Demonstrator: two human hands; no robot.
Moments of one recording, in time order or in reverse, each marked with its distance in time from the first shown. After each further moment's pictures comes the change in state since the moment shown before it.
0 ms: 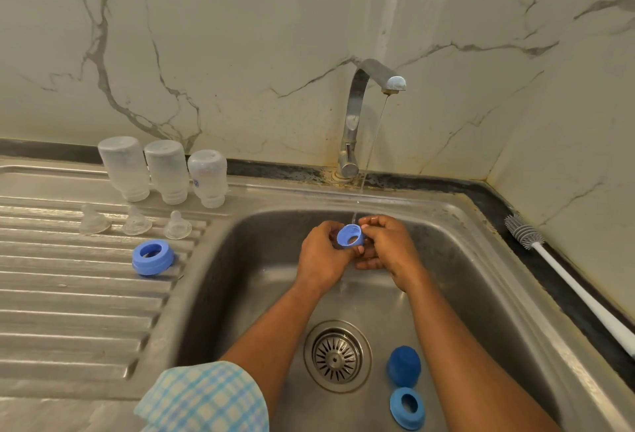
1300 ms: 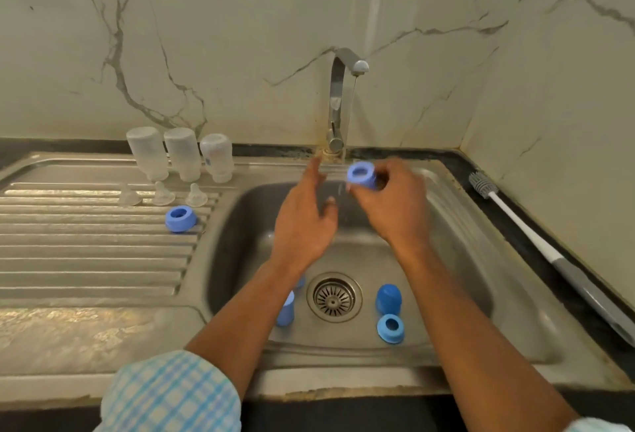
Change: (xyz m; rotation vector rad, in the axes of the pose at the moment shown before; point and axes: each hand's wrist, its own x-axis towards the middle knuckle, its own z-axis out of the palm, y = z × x) left_hand -0.091 0.070 -0.055 0.215 0.078 0.262; right_hand -0.108 -0.042 -0.017 -0.384 0.328 -0.500
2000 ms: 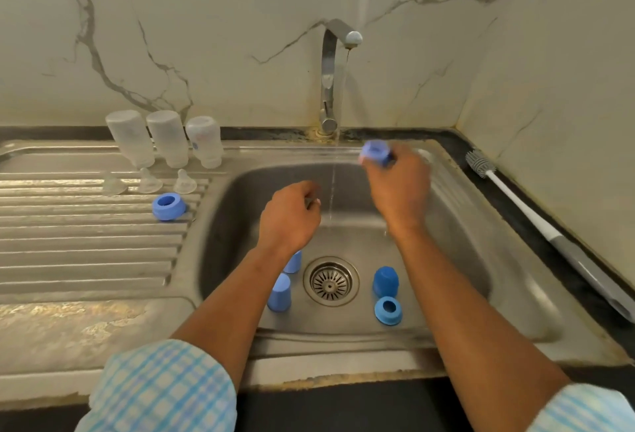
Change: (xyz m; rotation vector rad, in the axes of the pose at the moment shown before) left_hand 0.005 -0.027 0.005 0.238 -0.142 -0.136; right_hand 0.003 0.018 0.007 -0.007 0.187 0.038
